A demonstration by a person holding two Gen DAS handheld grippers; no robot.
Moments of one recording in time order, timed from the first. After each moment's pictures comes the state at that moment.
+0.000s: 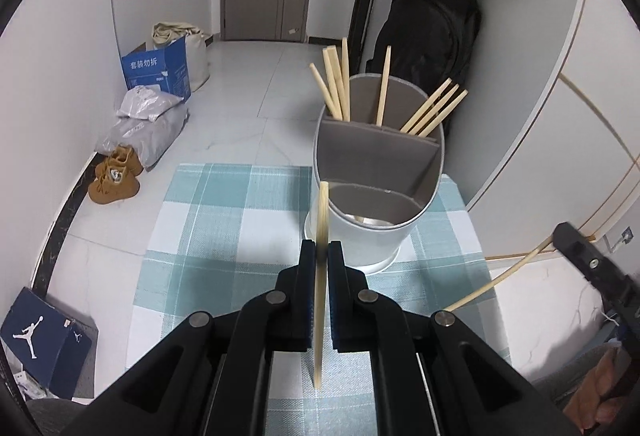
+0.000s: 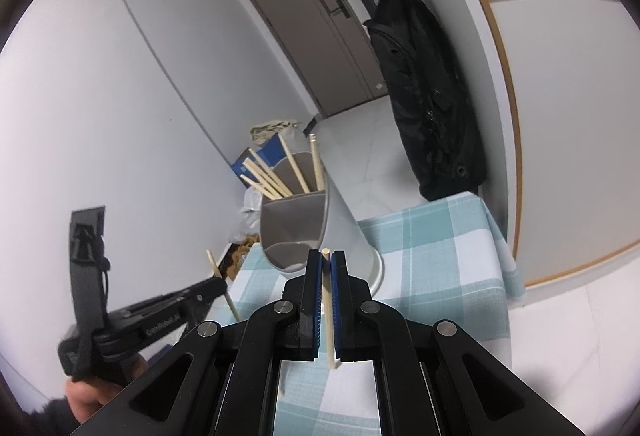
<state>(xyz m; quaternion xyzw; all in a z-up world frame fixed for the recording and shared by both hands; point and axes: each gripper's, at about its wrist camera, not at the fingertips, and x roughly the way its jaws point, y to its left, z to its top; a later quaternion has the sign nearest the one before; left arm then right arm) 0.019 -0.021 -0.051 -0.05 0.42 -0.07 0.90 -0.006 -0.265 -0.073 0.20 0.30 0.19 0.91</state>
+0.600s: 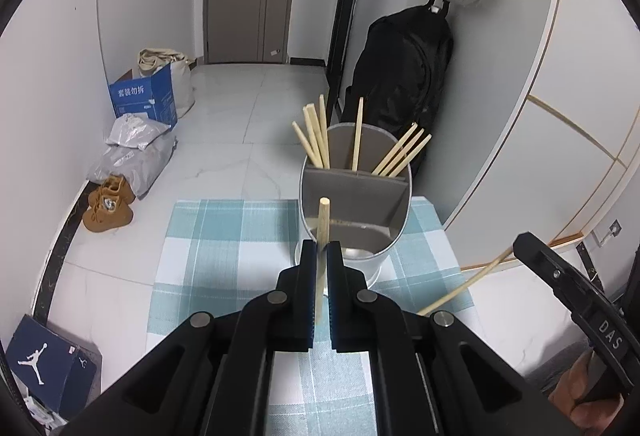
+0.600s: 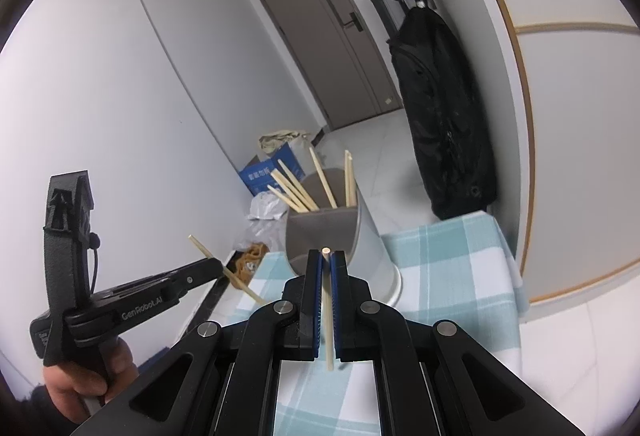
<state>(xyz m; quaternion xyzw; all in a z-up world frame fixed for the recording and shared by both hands) 0.010 -0.020 -0.010 -0.04 0.39 -0.10 0.92 -0.013 -0.245 -0.052 0.18 0.27 0.19 0.93</state>
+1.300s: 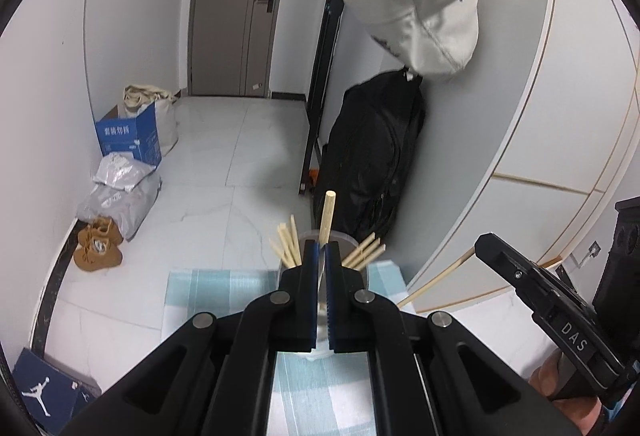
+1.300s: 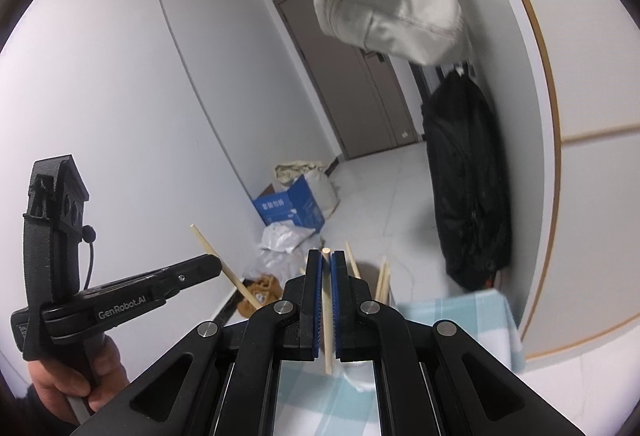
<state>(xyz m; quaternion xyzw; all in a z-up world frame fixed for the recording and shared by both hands) 0.039 -0.023 0.081 -0.05 0.34 -0.13 0.93 0.021 -0.239 0.037 0.16 0.22 0.21 0.94</state>
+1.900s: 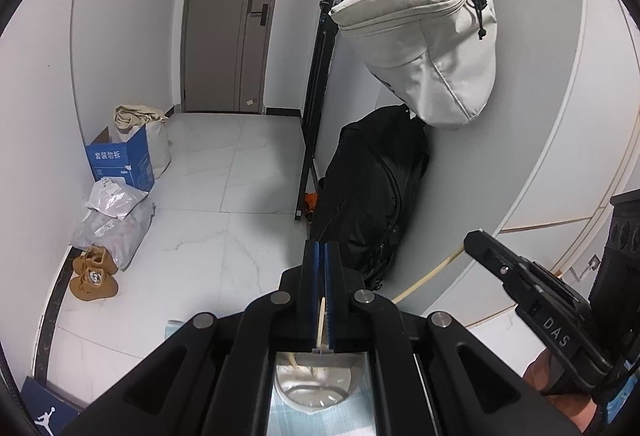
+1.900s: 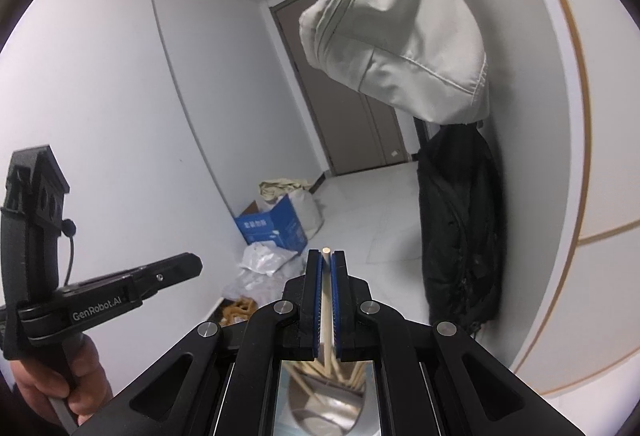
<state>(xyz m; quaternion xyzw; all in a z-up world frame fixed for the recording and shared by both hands) 0.099 -0.032 0.105 -0.06 0.32 -0.14 0.93 0.092 -0.240 0.077 0.13 0.21 0.19 0.95</state>
